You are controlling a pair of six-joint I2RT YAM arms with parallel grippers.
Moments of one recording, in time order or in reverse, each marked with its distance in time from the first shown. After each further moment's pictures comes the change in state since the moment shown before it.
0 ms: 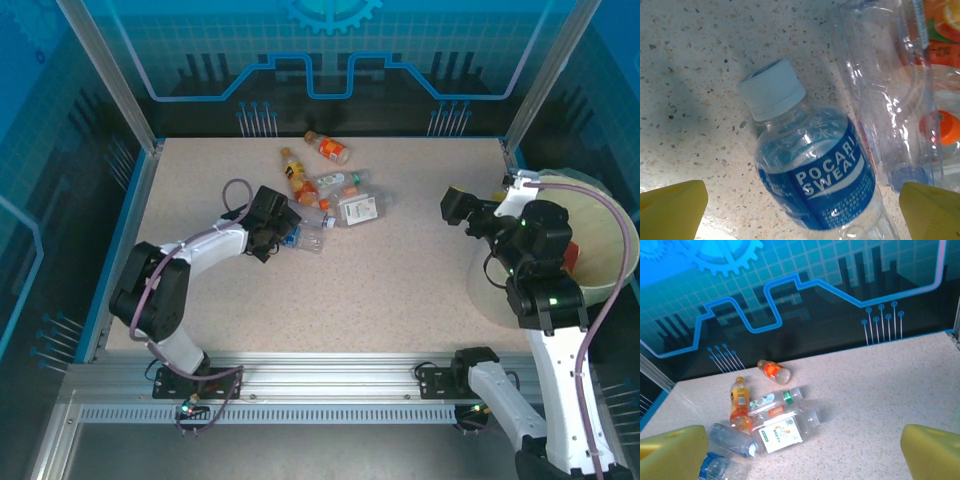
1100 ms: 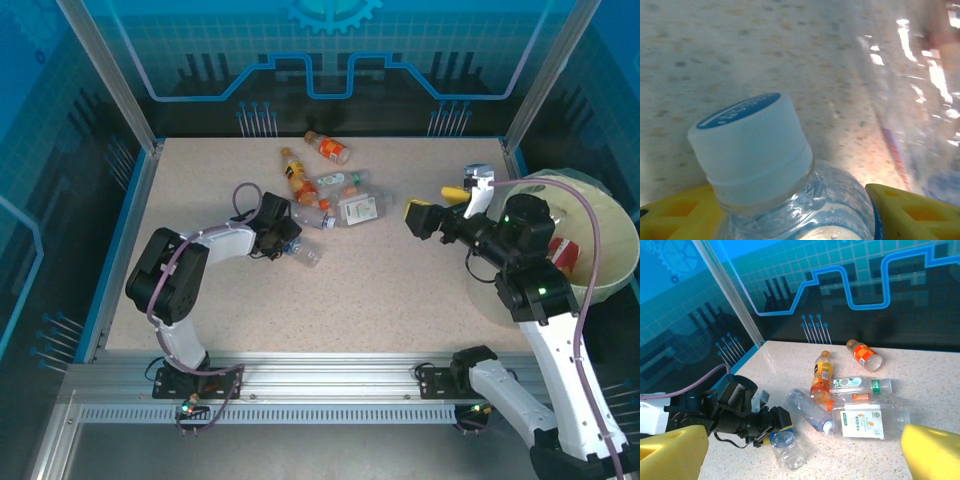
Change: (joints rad) left arm 0.008 0.106 -0.058 0.206 0.072 0.120; right arm 0.149 0.065 -0.021 0.100 -0.302 -0.060
